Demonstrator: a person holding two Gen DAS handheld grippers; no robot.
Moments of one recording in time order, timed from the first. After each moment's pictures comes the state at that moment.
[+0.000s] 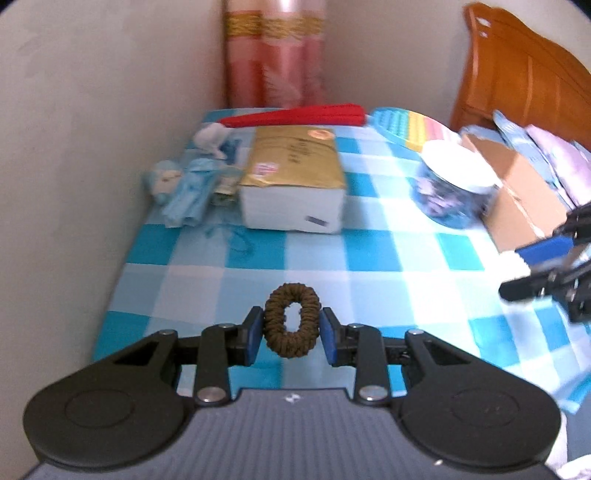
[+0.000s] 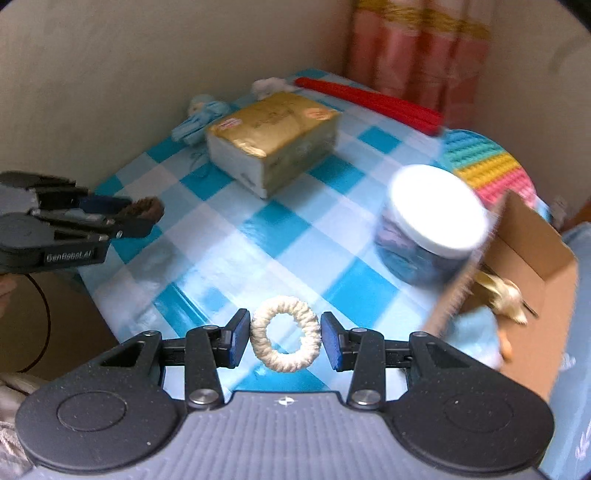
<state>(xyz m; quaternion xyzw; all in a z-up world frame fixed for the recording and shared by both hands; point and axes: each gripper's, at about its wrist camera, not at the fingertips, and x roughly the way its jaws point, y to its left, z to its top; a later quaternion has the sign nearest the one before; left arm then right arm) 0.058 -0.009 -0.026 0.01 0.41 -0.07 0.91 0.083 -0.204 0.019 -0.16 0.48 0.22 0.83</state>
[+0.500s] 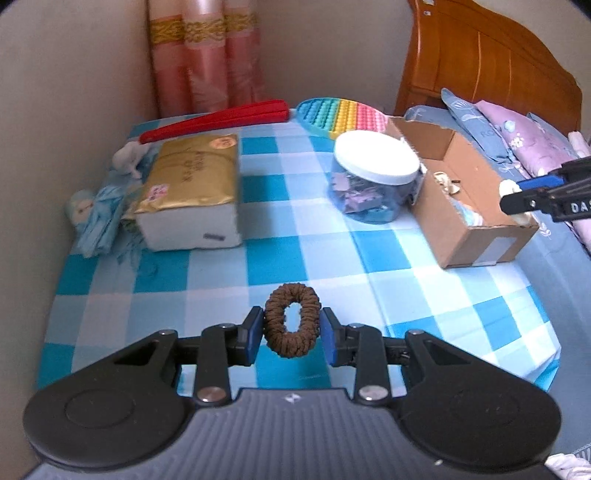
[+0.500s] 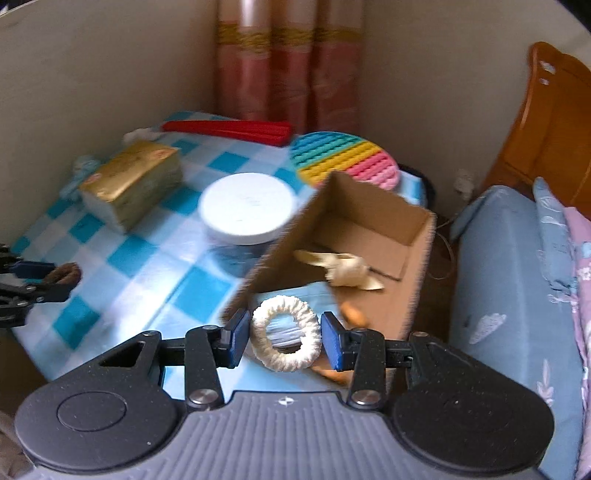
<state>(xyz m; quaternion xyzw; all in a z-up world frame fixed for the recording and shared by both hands) 0.062 -0.072 -0.014 0.04 0.42 -0.15 0.89 0.089 -0.320 0.050 -0.11 0.44 0.09 0.89</state>
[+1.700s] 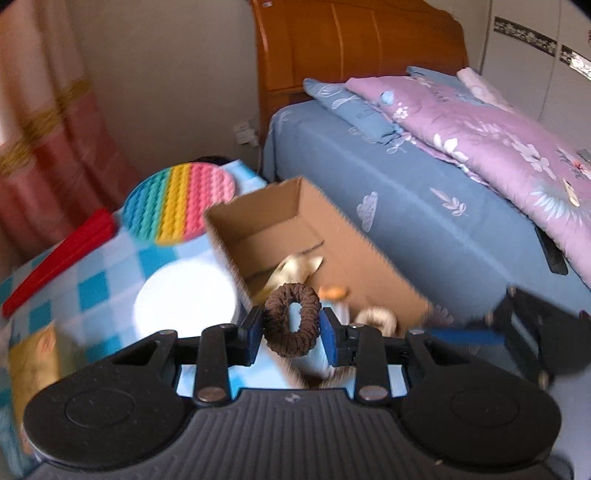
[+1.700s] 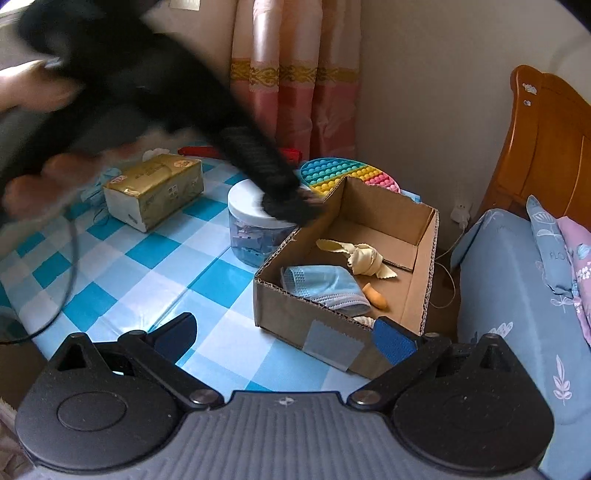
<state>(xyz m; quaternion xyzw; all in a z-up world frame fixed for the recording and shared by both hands) 0.135 -0.245 0.045 0.15 0.38 -0.33 0.85 0.022 -0.312 0.015 -0.10 0.35 0.10 0.93</state>
